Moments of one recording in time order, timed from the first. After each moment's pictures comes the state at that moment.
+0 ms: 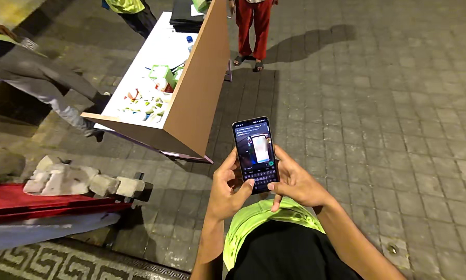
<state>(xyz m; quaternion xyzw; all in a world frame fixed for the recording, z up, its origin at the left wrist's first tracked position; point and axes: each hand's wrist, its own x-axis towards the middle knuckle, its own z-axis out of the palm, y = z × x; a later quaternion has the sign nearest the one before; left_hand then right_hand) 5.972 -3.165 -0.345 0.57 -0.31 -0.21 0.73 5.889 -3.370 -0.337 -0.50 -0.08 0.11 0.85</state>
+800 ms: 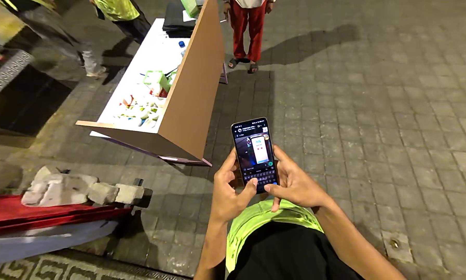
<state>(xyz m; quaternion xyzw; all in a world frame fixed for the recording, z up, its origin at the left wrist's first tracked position) 5.955 -3.185 -0.343 0.61 -0.30 -0.15 0.72 5.873 -3.375 -0.336 -0.54 -0.05 0.08 0.84</state>
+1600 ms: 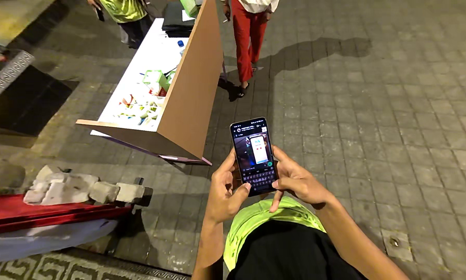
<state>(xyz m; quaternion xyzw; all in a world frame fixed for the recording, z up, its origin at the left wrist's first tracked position) 5.954 -3.177 -0.341 0.54 -0.35 -0.22 0.73 5.863 -3.386 -0.338 -0.47 -0.10 0.11 0.87</state>
